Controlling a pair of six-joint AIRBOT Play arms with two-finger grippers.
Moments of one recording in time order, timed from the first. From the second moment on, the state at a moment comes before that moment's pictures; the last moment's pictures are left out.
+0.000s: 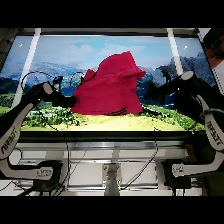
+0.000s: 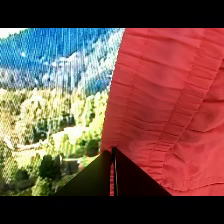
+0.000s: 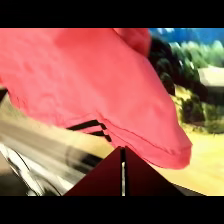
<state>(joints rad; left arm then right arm) -0.04 -1.50 1.01 1.30 -0.90 -1.49 -0.08 -1.52 1.11 -0.79 1.21 1.54</state>
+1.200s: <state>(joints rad) -0.04 -1.43 1.01 1.25 -0.75 -1.48 0.05 -1.43 0.75 -0.62 0.91 1.79</state>
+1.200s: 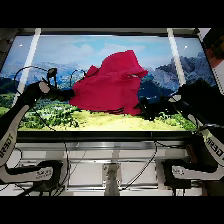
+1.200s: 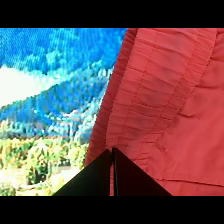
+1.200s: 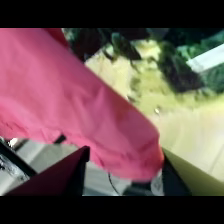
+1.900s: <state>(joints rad) -0.04 -1.43 1.01 1.24 -0.74 -1.48 0.02 -1.41 0.99 -0.83 0.89 1.75</state>
